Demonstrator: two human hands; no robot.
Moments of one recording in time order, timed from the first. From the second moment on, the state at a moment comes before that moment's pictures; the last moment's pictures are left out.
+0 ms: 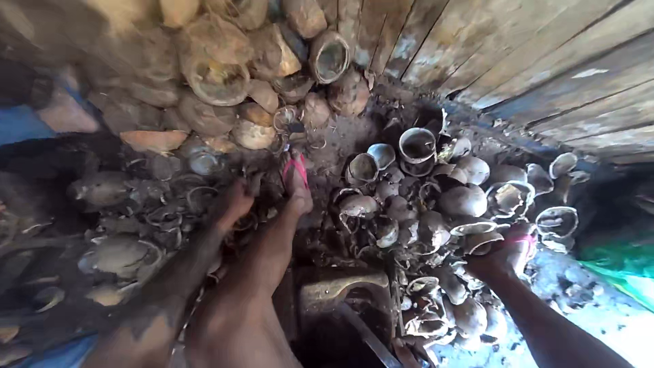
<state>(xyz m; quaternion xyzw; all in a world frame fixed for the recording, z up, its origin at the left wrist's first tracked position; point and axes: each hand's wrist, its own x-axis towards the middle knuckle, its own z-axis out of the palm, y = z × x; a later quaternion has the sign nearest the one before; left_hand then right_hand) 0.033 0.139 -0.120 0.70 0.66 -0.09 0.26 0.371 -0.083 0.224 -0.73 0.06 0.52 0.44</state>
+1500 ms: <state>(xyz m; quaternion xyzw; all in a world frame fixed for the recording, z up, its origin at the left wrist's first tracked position) 0.243 0.187 -0.166 0.78 0.61 0.00 0.15 0.438 -0.038 0.147 -0.78 -0.09 0.53 0.34</state>
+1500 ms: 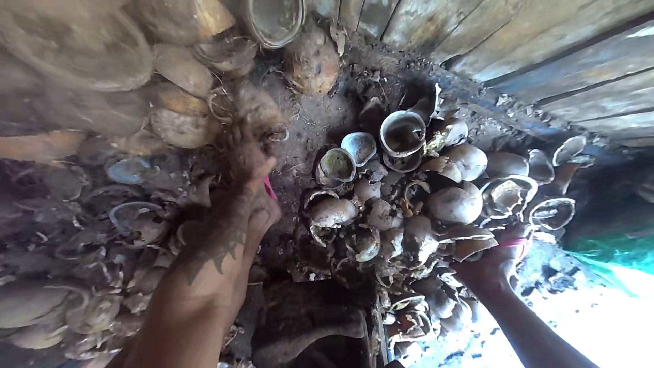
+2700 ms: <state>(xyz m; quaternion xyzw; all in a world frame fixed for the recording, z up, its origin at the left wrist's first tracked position) 0.154 -0.077 0.099 0.44 0.48 0.28 0.71 0.330 -0.241 0.286 -0.63 0.04 0.48 0.61</state>
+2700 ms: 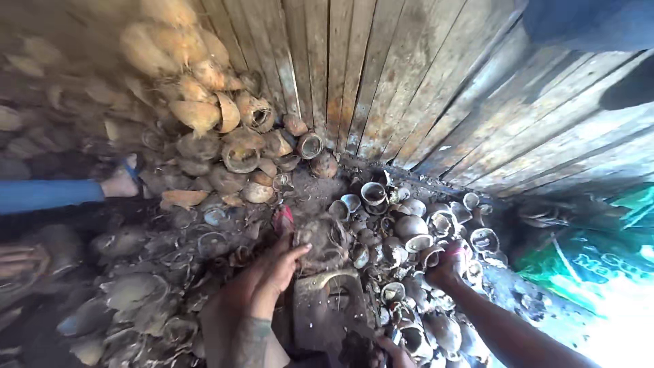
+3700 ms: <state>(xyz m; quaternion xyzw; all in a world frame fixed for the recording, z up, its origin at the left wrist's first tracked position) 0.186 -0.188 0.055 0.69 0.59 0.06 0.41 0.289 -0.390 0.131 -0.61 0.07 0.38 0.69</state>
